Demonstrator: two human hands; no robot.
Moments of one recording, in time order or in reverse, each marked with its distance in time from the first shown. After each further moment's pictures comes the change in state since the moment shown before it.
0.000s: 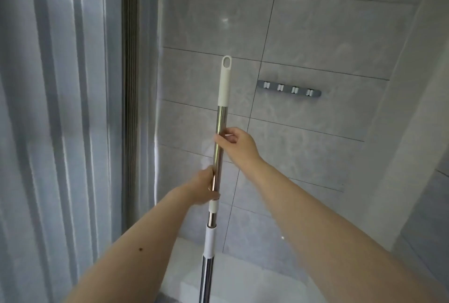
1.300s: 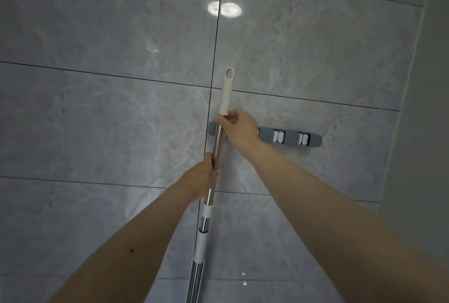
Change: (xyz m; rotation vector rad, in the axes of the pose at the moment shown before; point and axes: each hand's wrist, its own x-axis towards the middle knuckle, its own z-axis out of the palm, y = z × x) left_hand 0.569 0.046 -0.020 -0.038 0.100 0.476; right_hand 0.517 0.122 -0.141 -0.342 0.478 -0.141
